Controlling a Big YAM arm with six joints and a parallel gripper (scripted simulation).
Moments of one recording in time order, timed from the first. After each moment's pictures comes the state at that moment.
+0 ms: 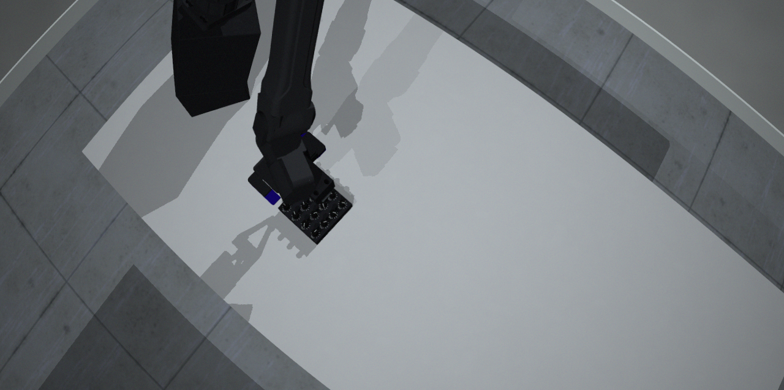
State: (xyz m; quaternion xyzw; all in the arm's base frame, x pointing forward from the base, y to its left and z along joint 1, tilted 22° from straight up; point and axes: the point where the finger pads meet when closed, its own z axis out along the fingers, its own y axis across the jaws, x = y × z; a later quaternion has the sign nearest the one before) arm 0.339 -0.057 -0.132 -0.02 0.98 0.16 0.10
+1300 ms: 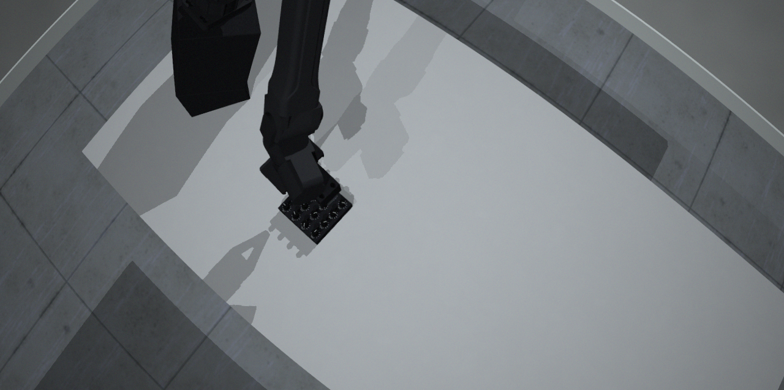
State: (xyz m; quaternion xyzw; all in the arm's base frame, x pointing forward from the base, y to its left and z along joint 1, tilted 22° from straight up) arm 0.351 -0.051 -0.128 0.00 0.98 0.17 0.10
